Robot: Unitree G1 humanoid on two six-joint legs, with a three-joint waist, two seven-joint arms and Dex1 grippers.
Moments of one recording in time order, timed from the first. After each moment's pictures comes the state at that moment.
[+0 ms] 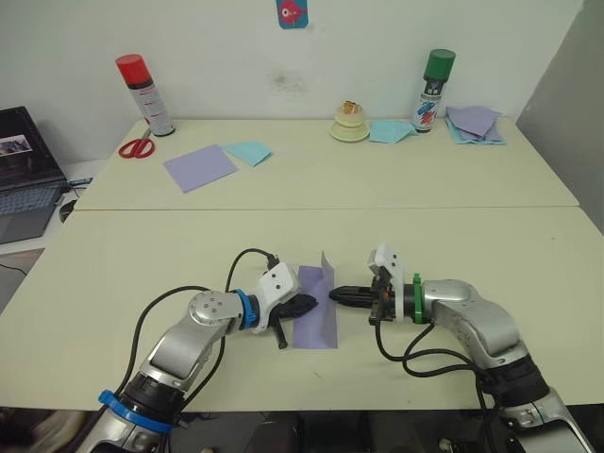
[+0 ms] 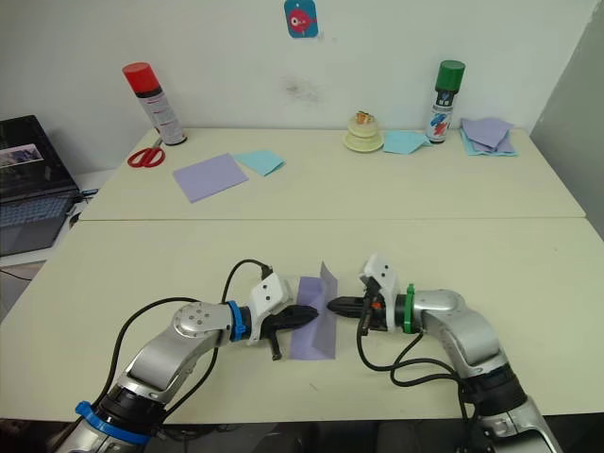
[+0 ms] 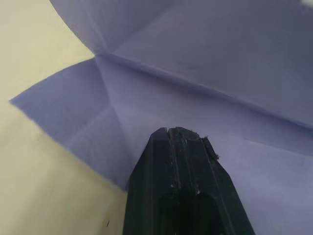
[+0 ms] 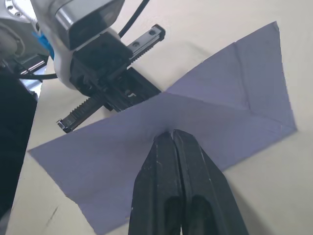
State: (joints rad) left arm -0.23 0.57 -0.28 -0.13 -0.22 0.47 -0.85; right arm -0.37 -0.39 0.26 -0.12 0.35 0.65 0.94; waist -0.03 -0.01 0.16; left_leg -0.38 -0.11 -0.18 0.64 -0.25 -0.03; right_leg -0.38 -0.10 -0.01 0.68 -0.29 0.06
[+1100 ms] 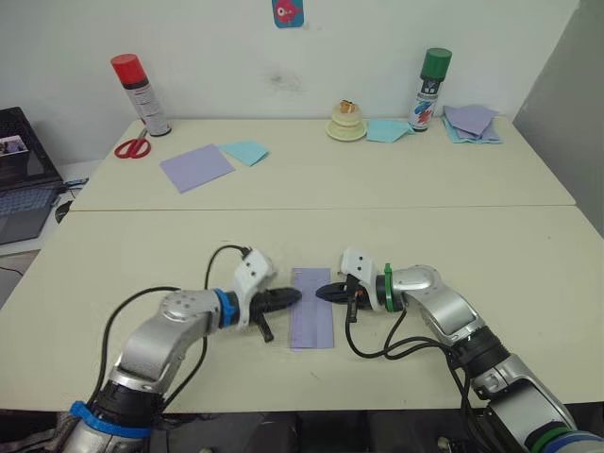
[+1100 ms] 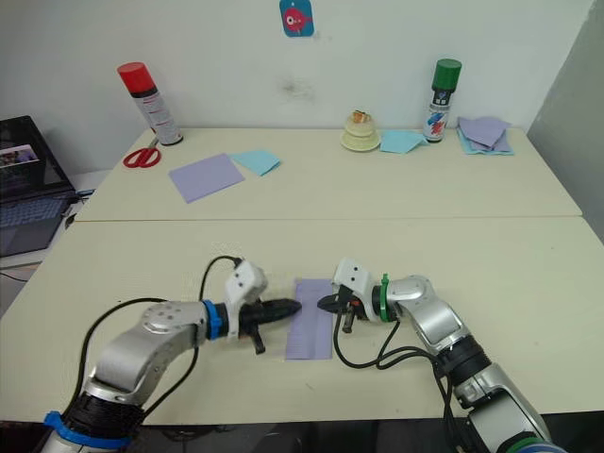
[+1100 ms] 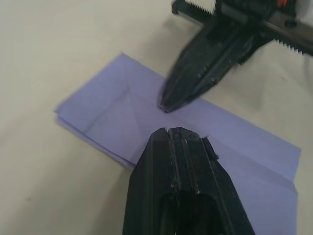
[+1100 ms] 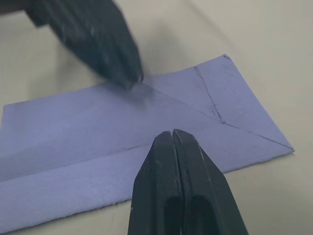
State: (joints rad) left arm -0.20 0.59 -0.20 -0.26 -0.32 0.63 -0.84; right arm -0.53 -0.35 0.42 0.19 0.13 0.36 0.97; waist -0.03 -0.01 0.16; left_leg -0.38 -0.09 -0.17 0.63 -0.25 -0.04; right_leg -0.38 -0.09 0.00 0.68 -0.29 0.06
